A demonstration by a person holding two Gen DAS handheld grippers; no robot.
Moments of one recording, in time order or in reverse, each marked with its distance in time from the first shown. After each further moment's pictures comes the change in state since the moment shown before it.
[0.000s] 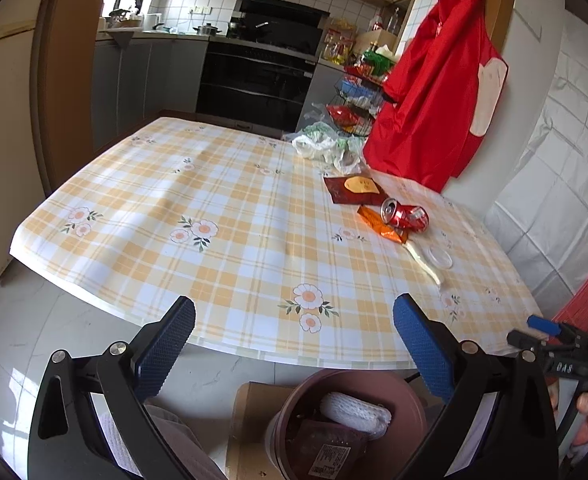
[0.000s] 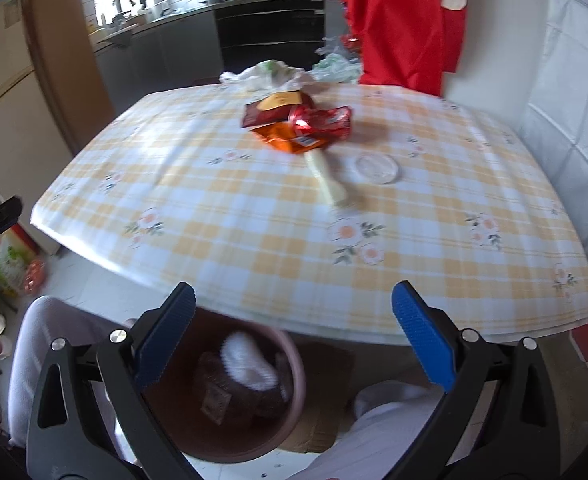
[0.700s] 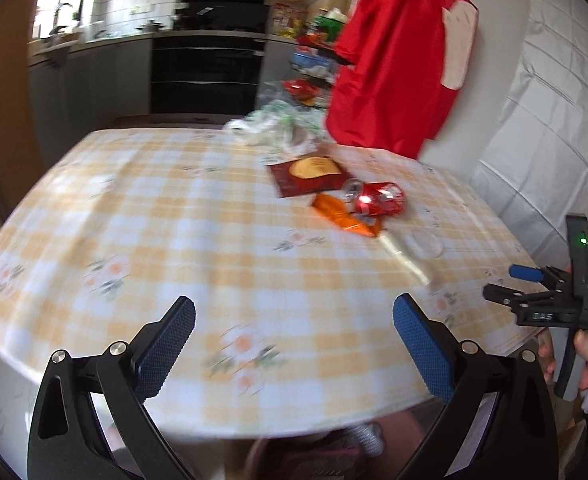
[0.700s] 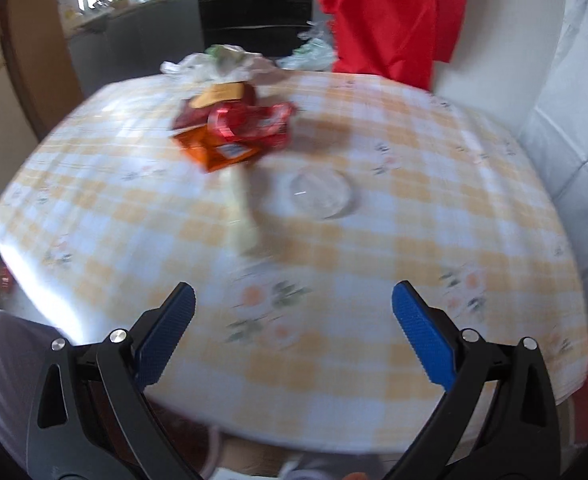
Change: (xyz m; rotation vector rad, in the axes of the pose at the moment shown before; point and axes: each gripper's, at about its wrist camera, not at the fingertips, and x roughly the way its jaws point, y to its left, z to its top) left arm 0.105 -0.080 0.037 0.165 0.079 -0.084; right arm 0.089 -0.081 0.064 -0.045 0.058 -0.064
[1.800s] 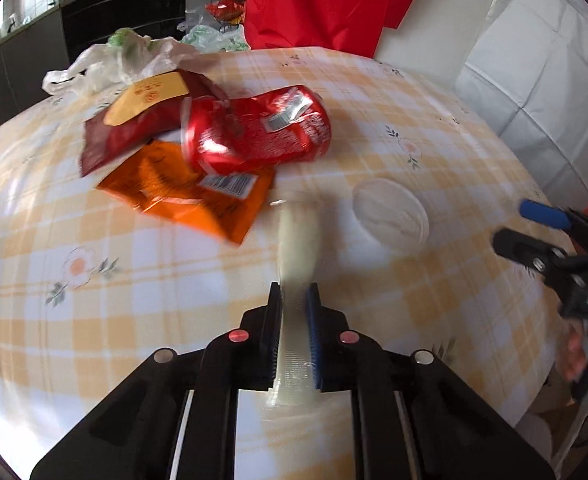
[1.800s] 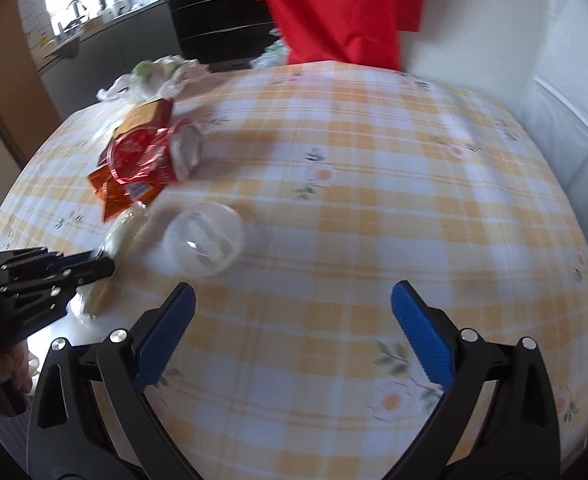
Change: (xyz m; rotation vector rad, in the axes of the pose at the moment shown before) left arm 0.205 -0.128 0.020 0.145 0.287 -0.072; right arm 0.076 -0.089 0.035 0.078 0.012 0.069
